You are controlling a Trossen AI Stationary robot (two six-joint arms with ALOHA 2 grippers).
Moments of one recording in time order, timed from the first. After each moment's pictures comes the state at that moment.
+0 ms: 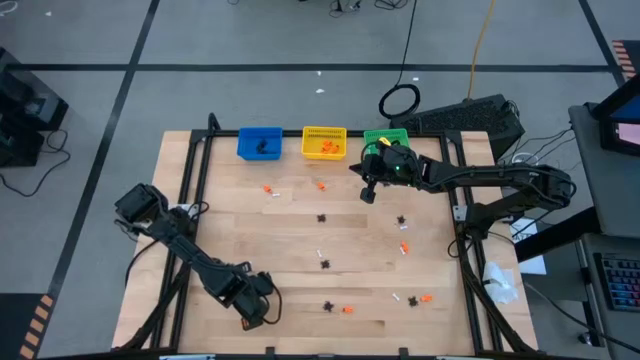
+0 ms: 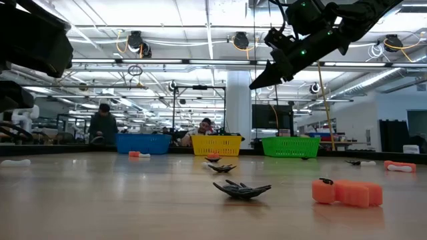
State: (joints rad) left arm -0.72 1.78 0.97 -0.61 -0.01 -1.06; right arm -0.31 1.32 0.77 0.16 0.09 -0.18
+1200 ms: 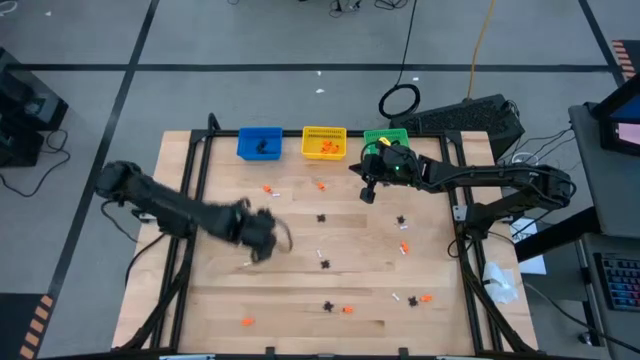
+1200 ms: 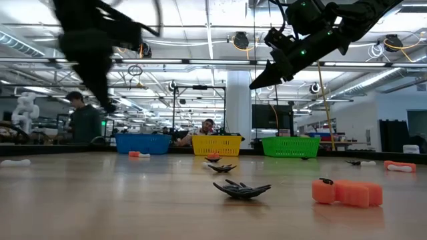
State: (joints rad) left arm -0.28 1.42 0.97 -0.94 -0.33 -0.67; right arm -0.31 1.32 0.77 0.16 0.08 -0.17
